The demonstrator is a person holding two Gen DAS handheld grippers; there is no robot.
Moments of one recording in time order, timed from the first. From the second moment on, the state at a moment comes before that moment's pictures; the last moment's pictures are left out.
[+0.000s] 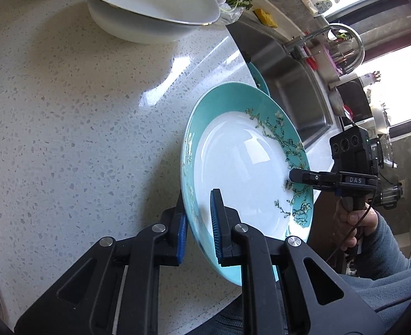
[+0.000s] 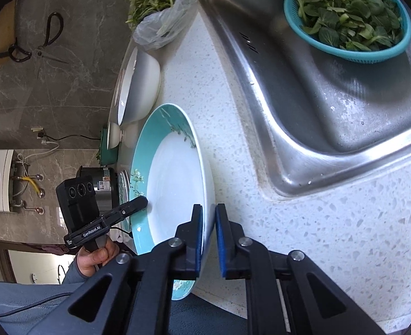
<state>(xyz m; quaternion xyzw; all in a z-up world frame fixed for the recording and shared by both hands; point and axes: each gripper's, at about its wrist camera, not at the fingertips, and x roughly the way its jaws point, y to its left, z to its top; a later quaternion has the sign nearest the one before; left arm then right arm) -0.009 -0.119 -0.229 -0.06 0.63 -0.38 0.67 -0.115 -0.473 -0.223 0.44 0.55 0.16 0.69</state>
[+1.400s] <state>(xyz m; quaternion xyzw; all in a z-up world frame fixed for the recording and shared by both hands) 0.012 0.267 -0.172 -0.17 0.56 -0.22 0.78 0.015 -0.168 -0.176 0.29 0.57 0.34 0.68</state>
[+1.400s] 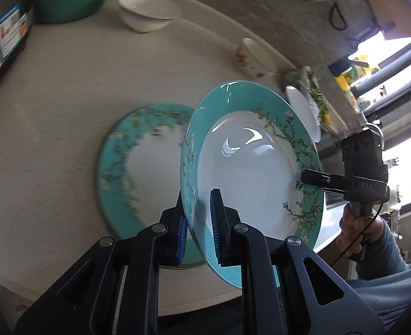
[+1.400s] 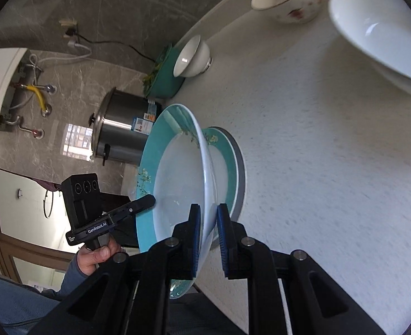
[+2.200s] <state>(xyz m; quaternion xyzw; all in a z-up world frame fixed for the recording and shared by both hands) 0.038 0.304 -0.210 -0.13 0.58 -0.23 0.77 0.024 -0.123 -0.208 0.27 0.61 0.29 0.69</state>
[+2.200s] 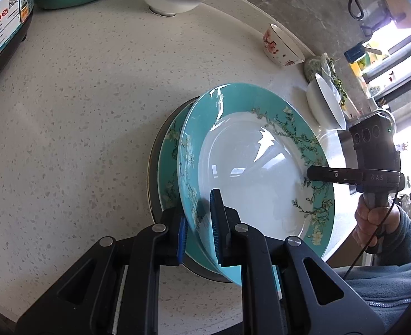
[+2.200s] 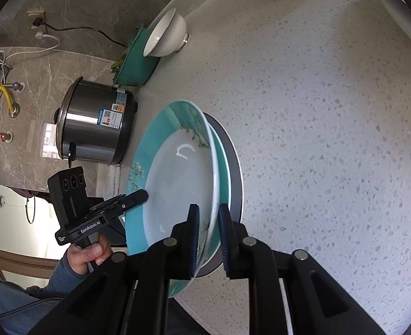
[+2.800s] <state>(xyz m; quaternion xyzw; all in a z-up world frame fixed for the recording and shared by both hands) 0.041 0.270 -0.203 -0.06 0.57 -0.22 0.79 0.003 -0.061 -0.179 -0.01 0.59 0.19 0.78</state>
